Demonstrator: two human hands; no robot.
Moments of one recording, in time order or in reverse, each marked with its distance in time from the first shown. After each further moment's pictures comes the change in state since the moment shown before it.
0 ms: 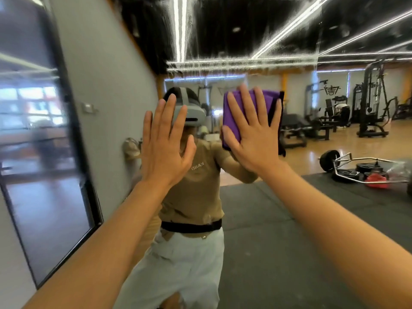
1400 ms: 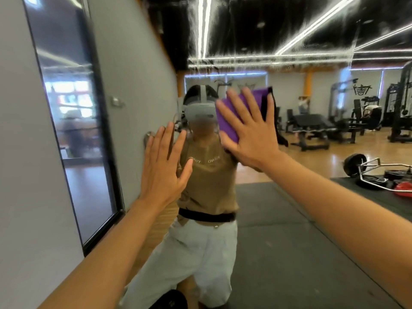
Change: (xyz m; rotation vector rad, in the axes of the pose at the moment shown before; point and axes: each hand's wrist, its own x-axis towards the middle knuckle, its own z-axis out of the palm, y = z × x) left_hand -0.077 -0.050 -0.040 0.021 -0.204 -0.085; right_hand 0.015 -0.054 0.003 0.017 -0.059 -0.232
